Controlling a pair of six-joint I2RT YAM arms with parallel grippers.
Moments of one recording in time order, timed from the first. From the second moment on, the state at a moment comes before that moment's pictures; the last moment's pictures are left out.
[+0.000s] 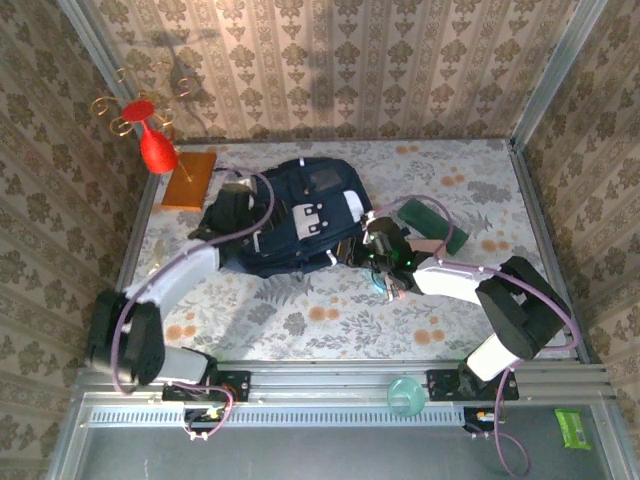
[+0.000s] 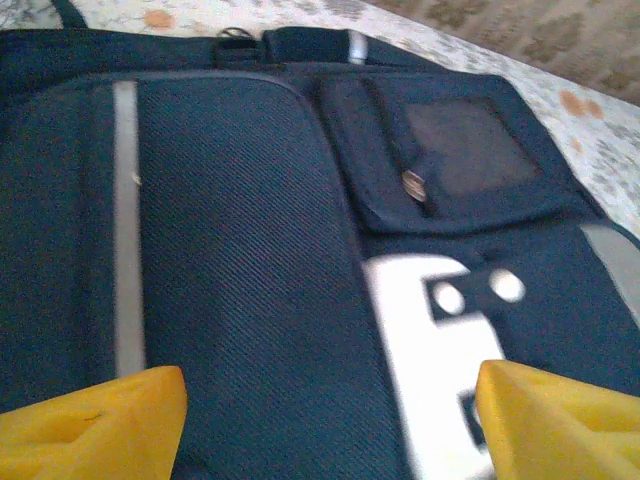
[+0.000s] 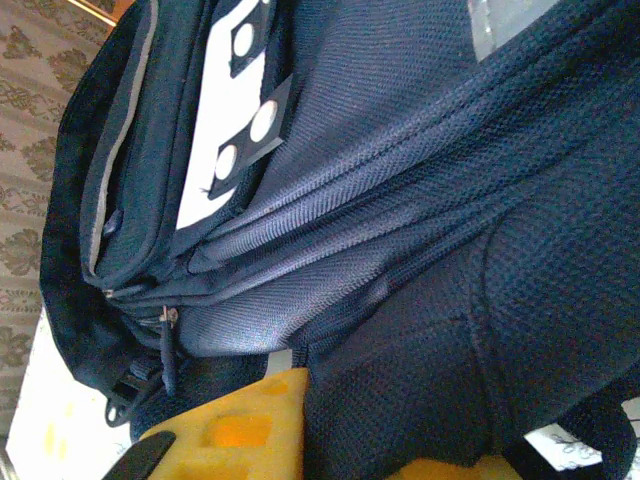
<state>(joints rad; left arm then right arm) -0.44 1.34 0.86 -0.14 -0.02 -0.52 0.63 1.57 0.72 0.28 -0.12 0.77</state>
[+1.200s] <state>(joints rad) -0.75 1.53 0.88 -0.38 -0.24 -0.50 0.74 1.61 0.65 0.49 0.04 0.78</state>
